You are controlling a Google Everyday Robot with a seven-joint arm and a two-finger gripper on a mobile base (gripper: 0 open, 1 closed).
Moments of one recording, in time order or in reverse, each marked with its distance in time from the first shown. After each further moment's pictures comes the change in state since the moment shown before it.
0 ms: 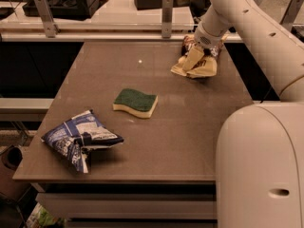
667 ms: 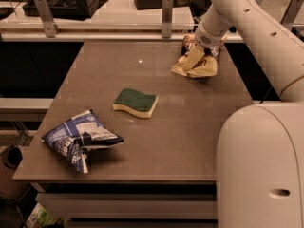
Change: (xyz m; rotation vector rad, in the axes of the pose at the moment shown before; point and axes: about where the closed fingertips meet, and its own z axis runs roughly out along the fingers) arm -0.001 0.000 -0.002 -0.002 -0.006 -0.002
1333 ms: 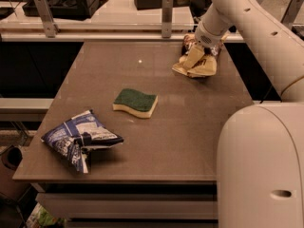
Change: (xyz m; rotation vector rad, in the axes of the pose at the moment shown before) arm -0.001 0.000 -0.002 0.001 -0.004 -0.003
